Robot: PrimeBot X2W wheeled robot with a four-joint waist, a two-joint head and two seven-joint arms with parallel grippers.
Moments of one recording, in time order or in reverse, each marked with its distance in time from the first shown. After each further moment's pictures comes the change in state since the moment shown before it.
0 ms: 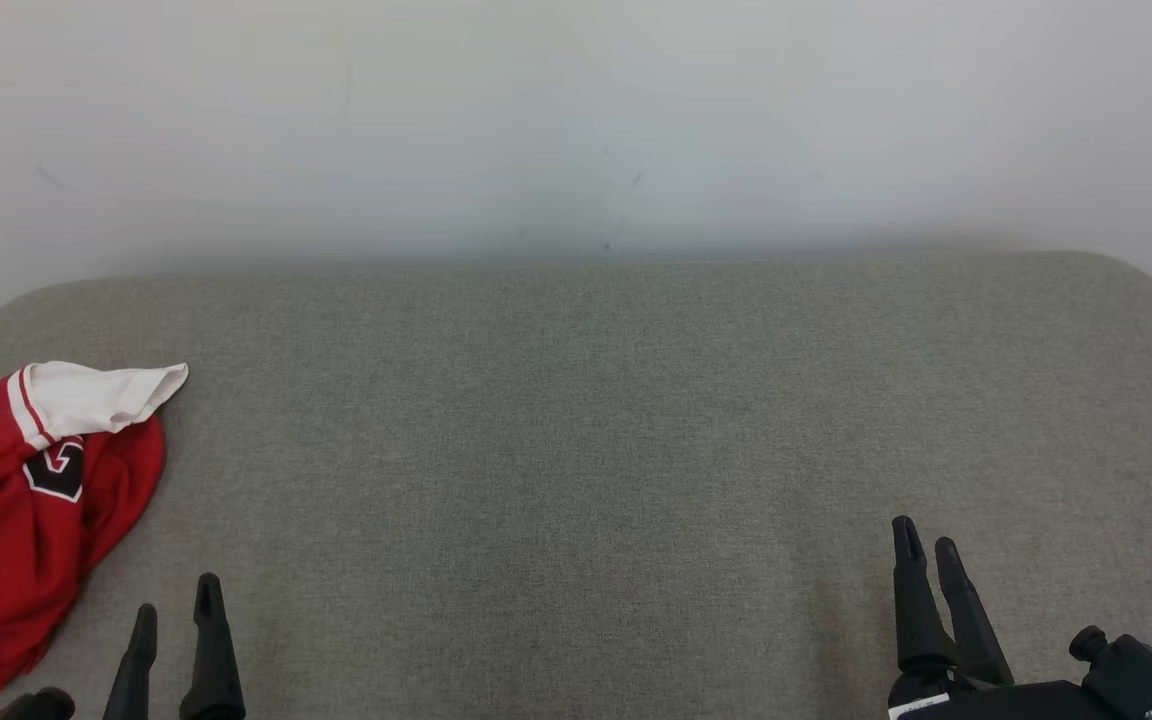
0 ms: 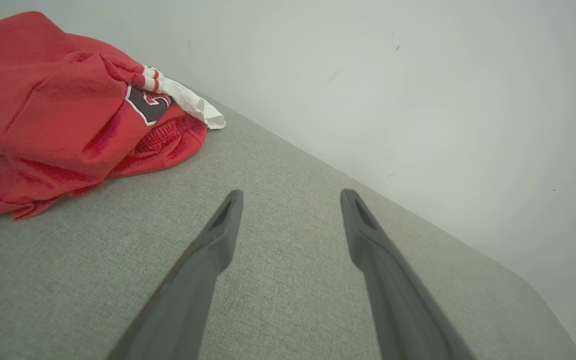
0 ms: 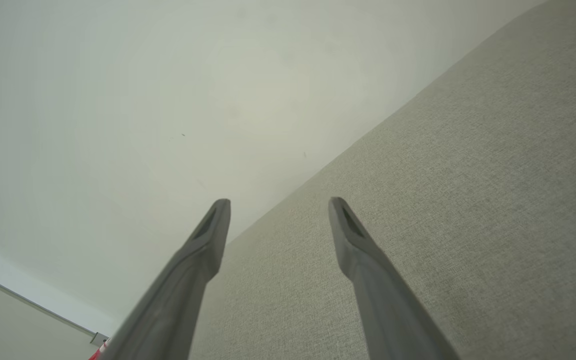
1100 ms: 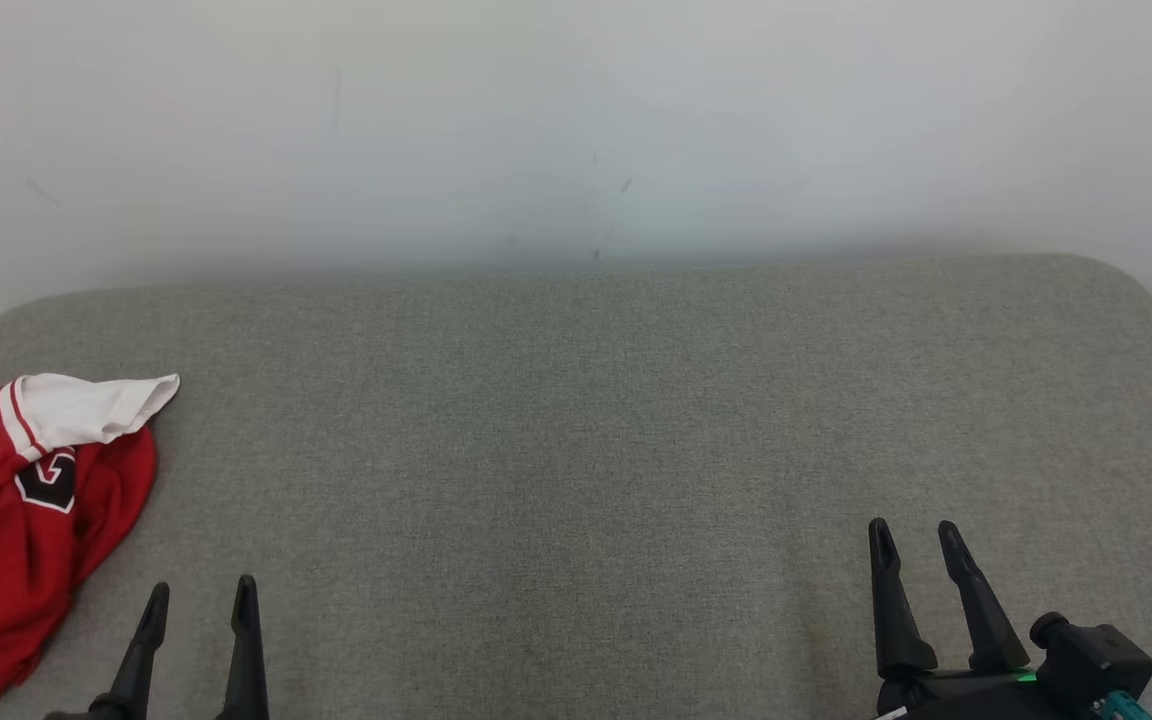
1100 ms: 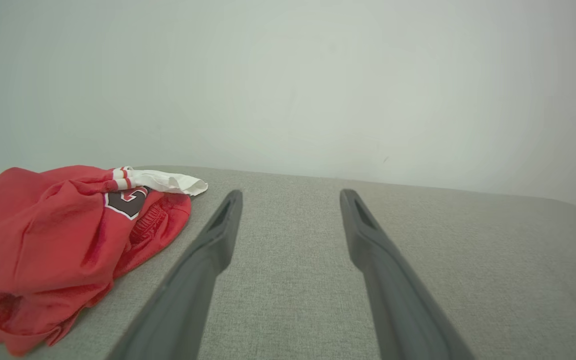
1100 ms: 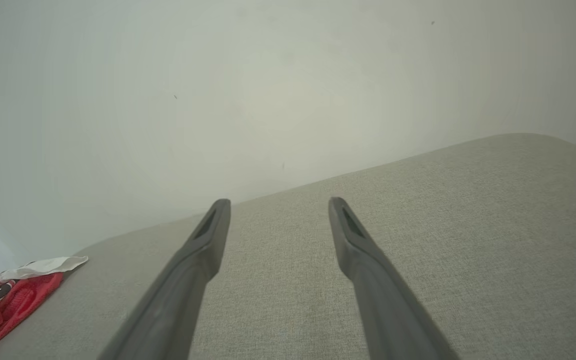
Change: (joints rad) left arm 0.033 0.075 -0.076 -0.047 0.345 -0.031 -0.122; right arm -0.021 0.000 -0.027 0.038 -0.441 0.001 -0.039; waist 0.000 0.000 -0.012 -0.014
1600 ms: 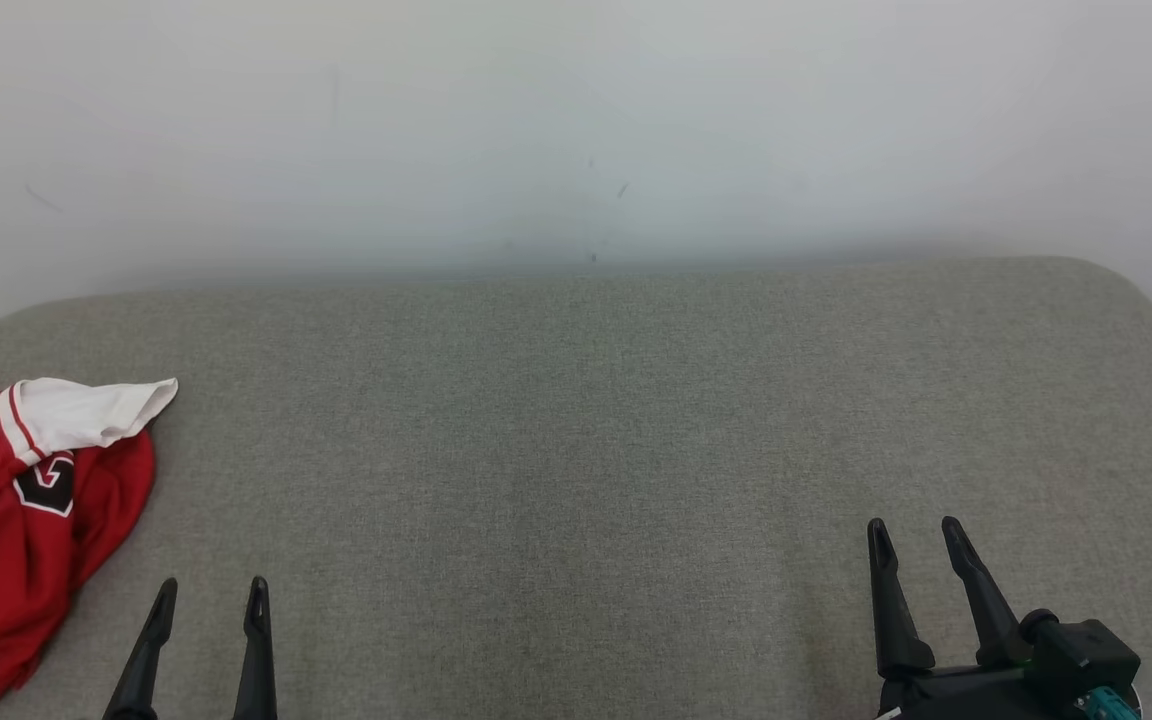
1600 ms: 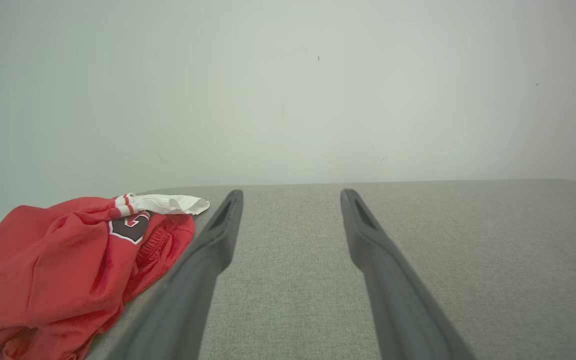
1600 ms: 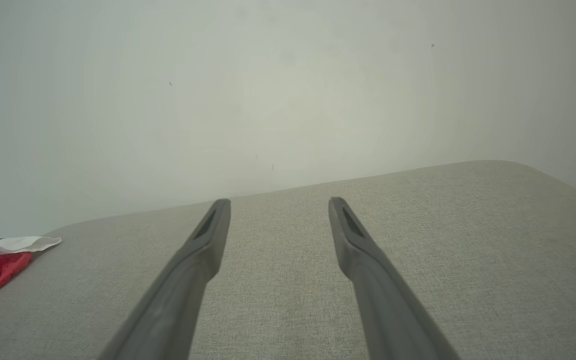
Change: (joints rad) left arm 0.012 0.003 -0.011 -0.004 0.102 -0.003 -0.042; right arm -0.015 0.000 -0.019 0.030 -0.114 0.002 -0.016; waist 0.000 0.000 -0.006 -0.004
